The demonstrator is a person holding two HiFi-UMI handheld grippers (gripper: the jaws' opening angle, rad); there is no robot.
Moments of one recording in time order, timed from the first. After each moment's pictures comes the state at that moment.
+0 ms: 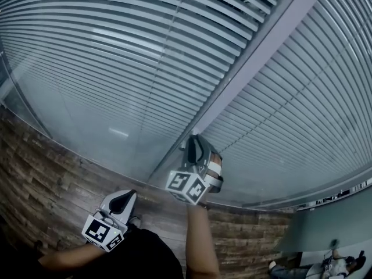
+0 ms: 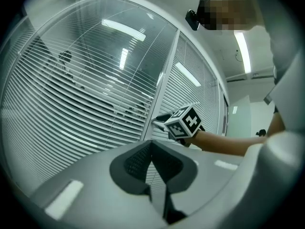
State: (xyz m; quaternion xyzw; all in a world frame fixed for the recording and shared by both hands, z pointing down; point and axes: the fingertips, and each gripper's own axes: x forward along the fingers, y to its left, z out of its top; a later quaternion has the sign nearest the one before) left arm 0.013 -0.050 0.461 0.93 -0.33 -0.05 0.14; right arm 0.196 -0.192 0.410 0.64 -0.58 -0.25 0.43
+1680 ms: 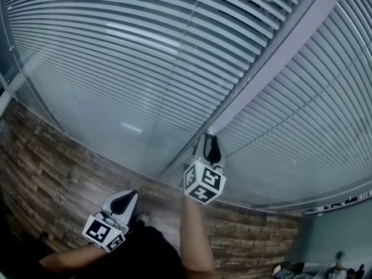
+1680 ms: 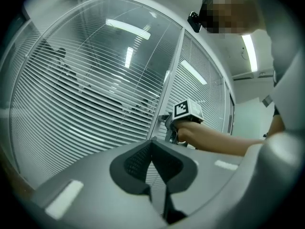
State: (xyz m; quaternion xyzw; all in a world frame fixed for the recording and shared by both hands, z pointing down) left arm -0.012 -0.041 0.470 0.92 -0.36 -0.04 0.16; right arm 0.212 -0.191 0.404 0.76 -0.64 0.06 0.01
